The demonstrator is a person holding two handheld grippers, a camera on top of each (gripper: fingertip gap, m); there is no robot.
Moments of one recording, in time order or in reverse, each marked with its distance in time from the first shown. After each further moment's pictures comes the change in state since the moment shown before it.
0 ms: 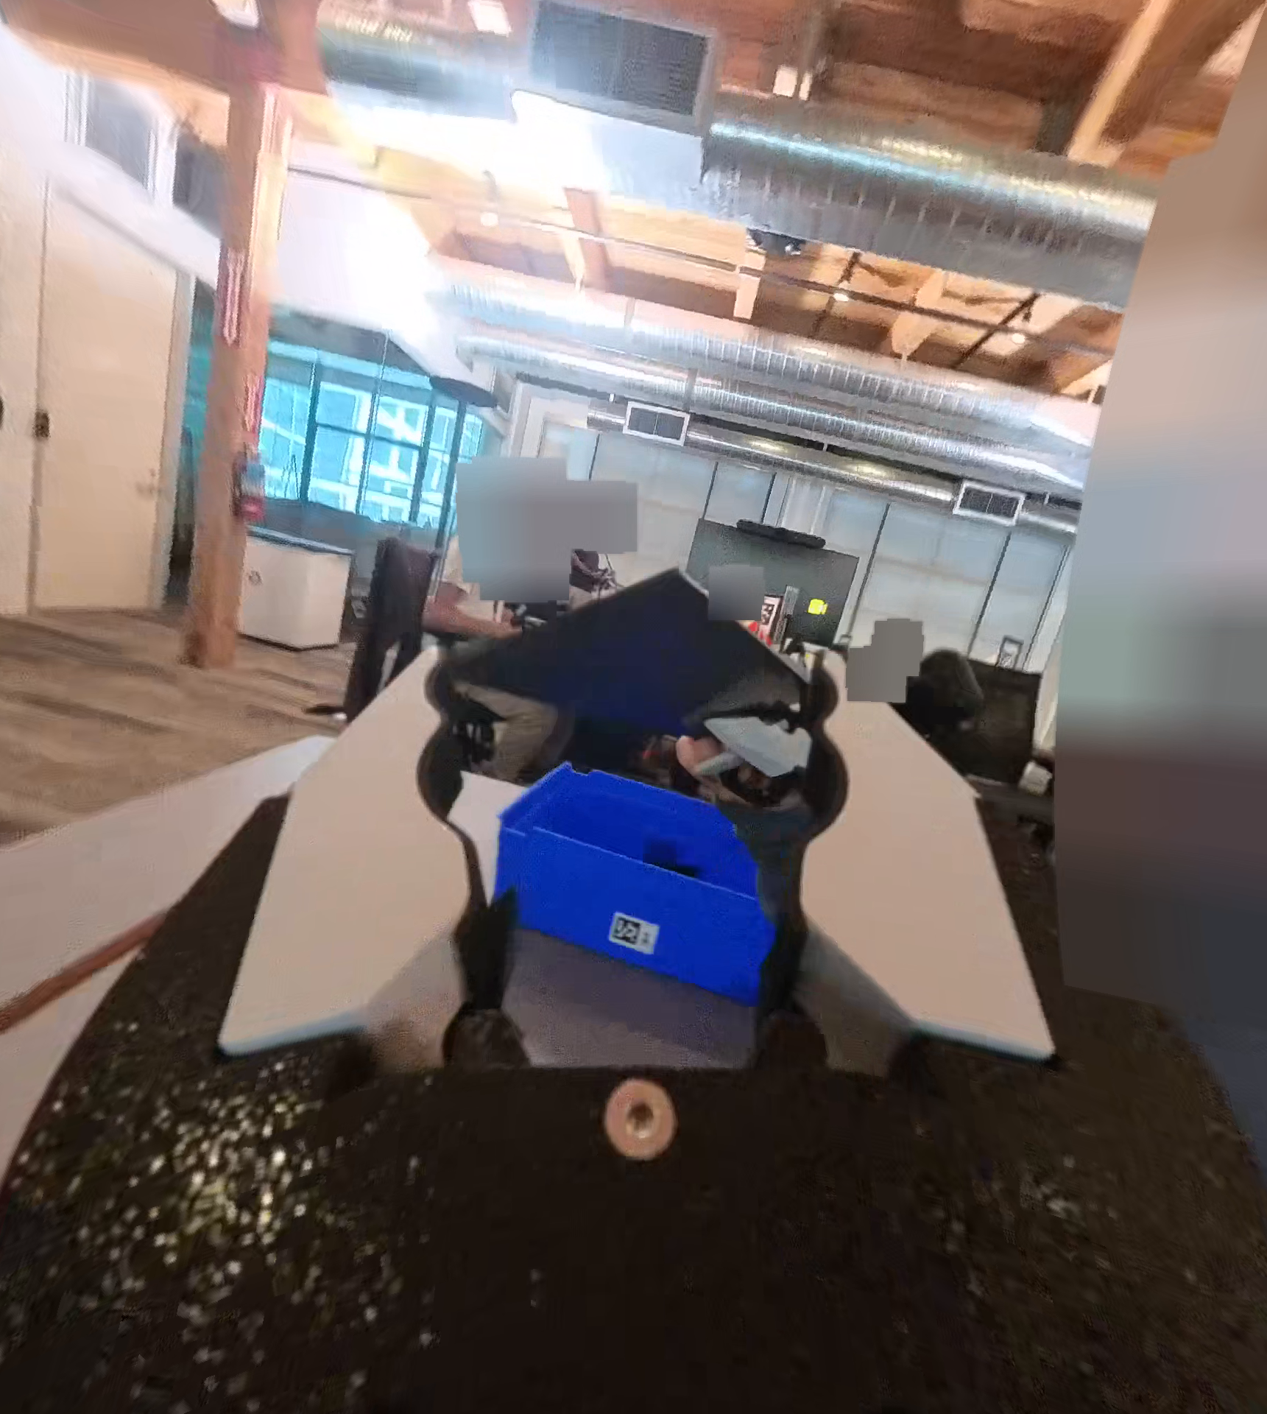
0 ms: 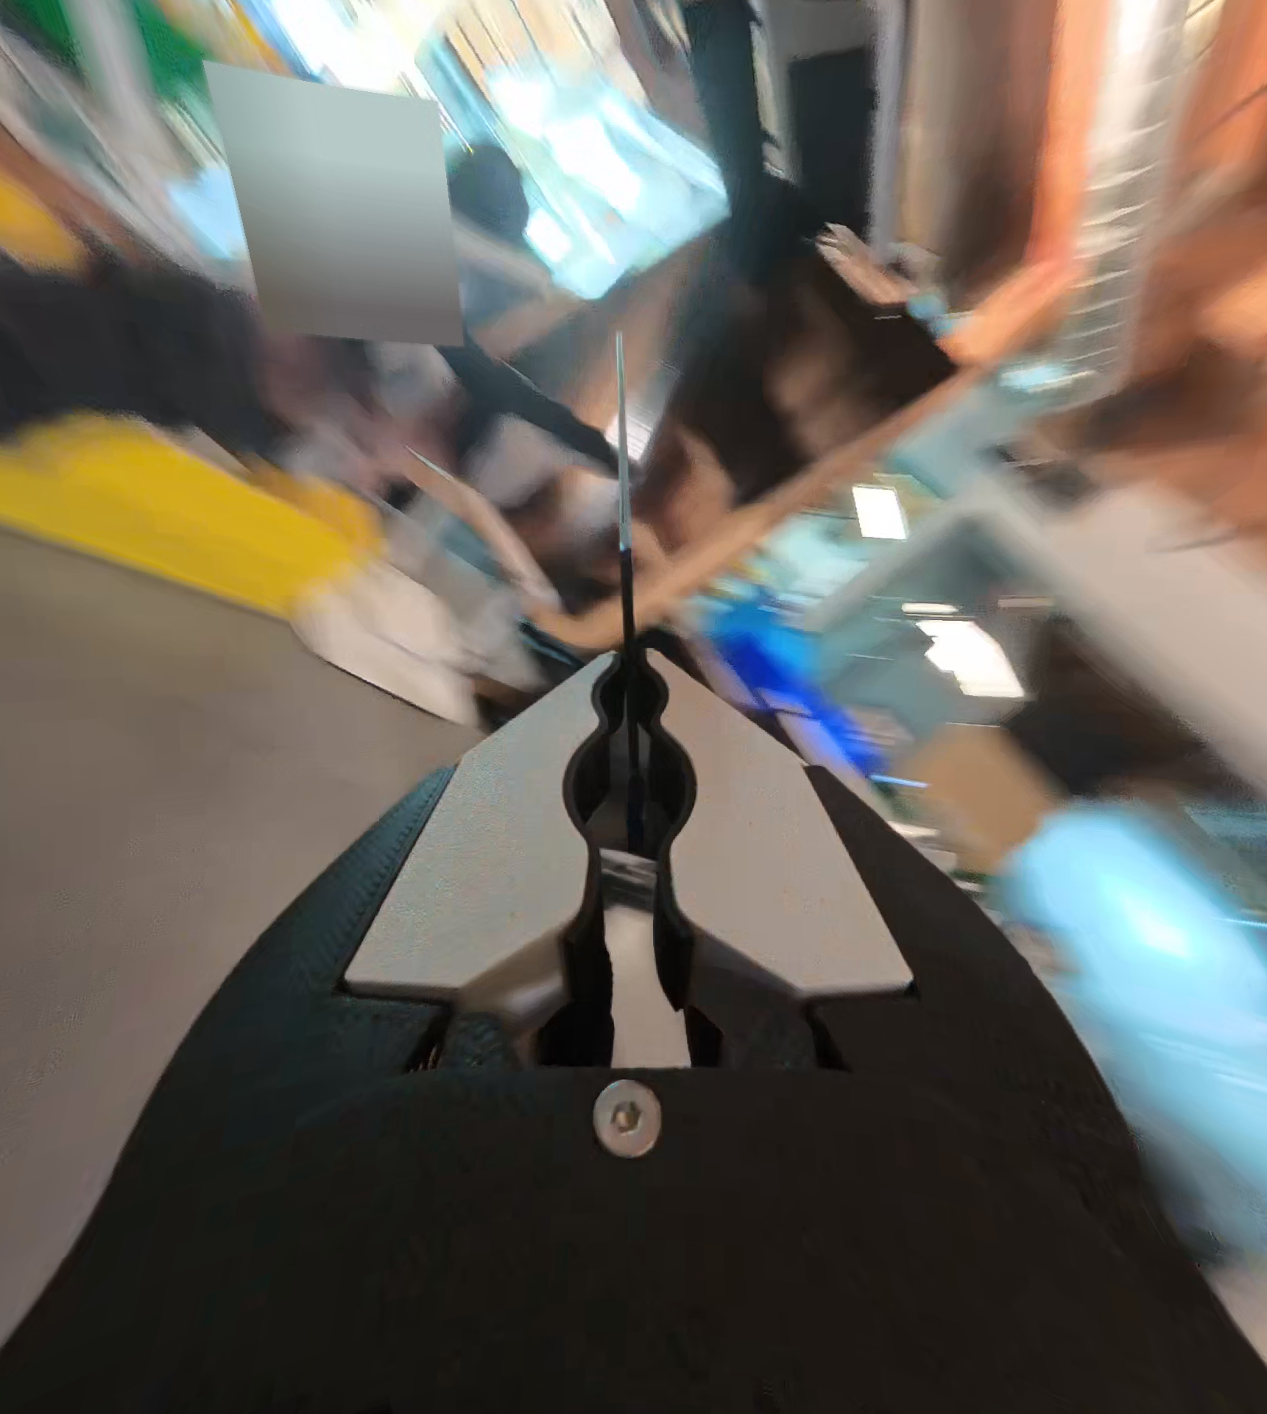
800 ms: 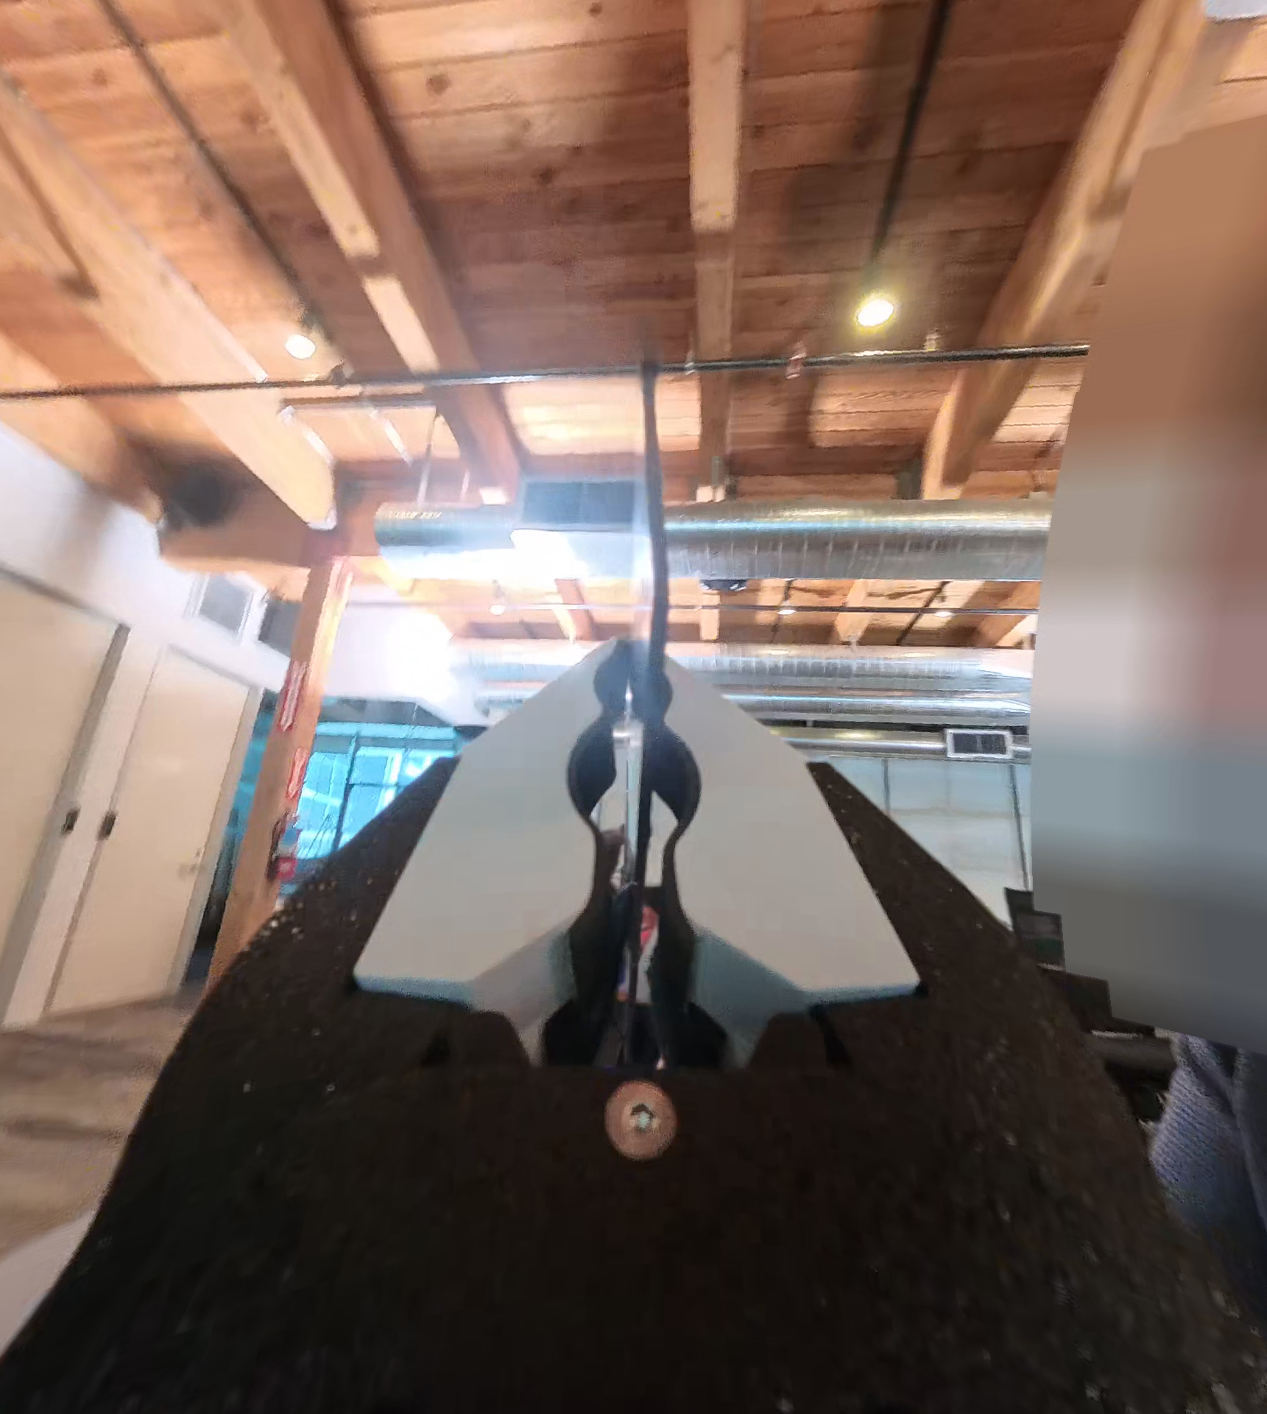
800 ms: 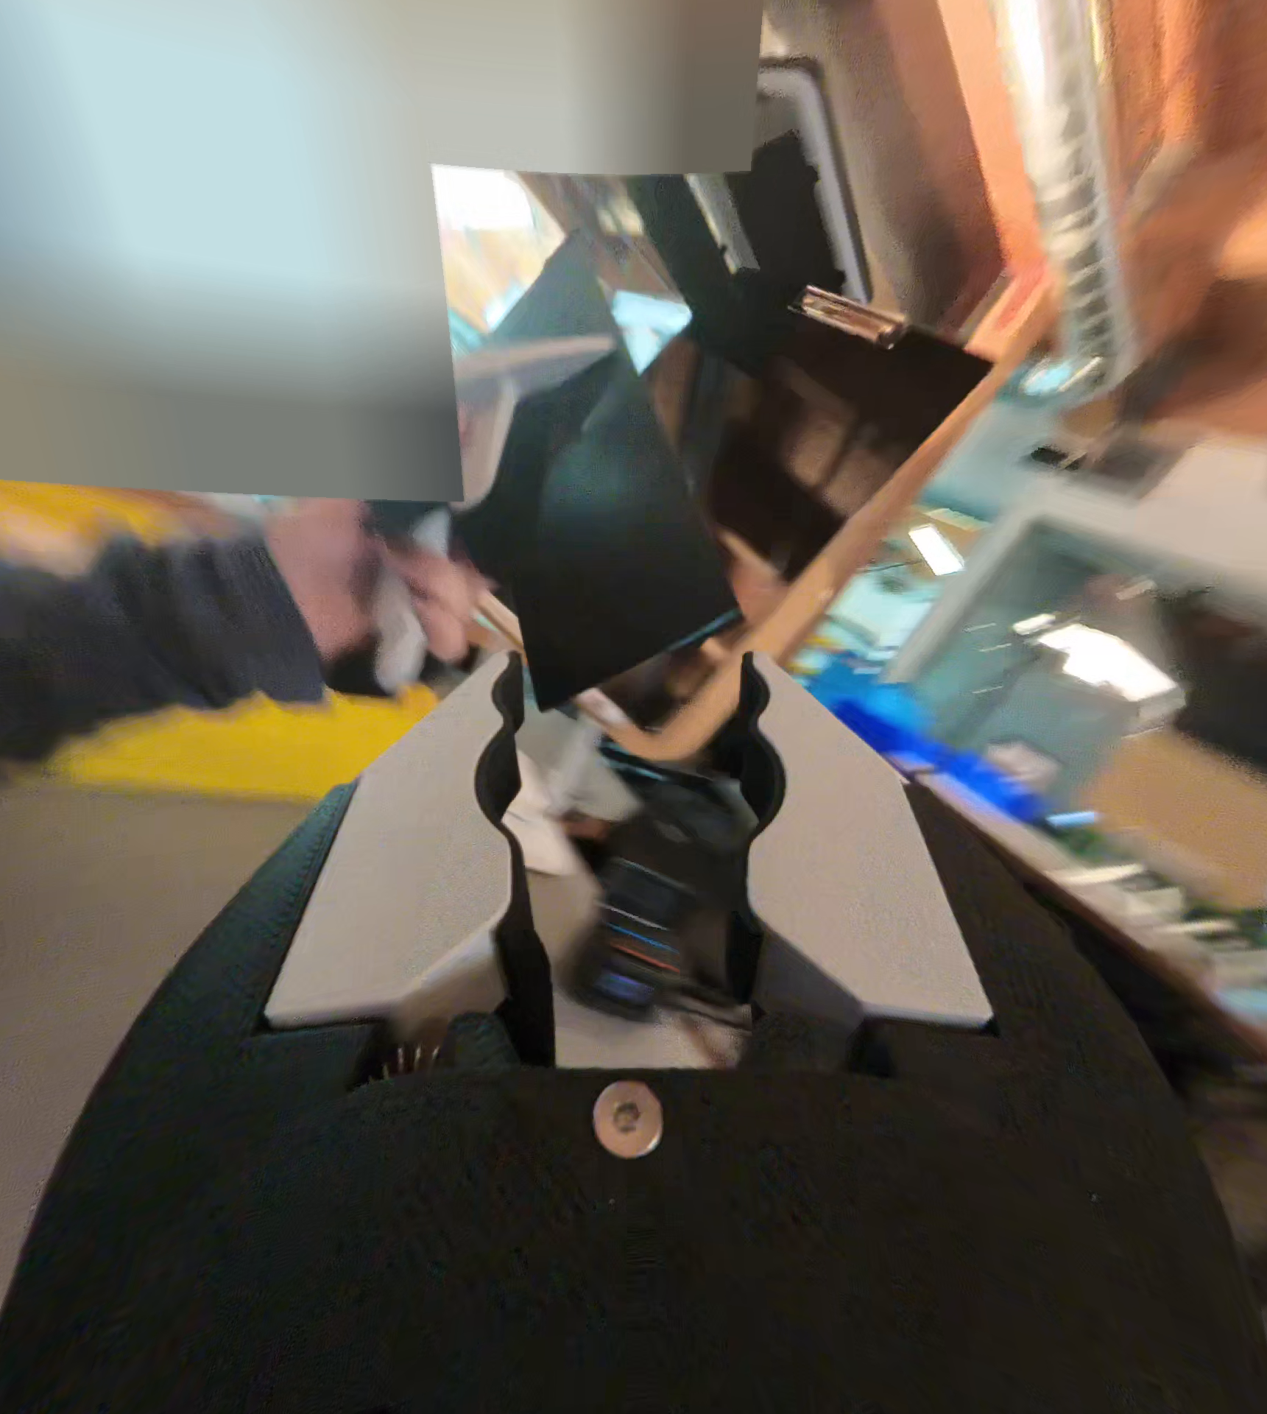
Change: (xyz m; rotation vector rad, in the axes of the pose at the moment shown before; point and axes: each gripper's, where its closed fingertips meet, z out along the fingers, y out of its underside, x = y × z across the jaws) left arm 0.010 -0.052 -0.025 0.495 0.056 0.168; right arm -0.017 -0.005 0.055 0.194 -0.012 0.333
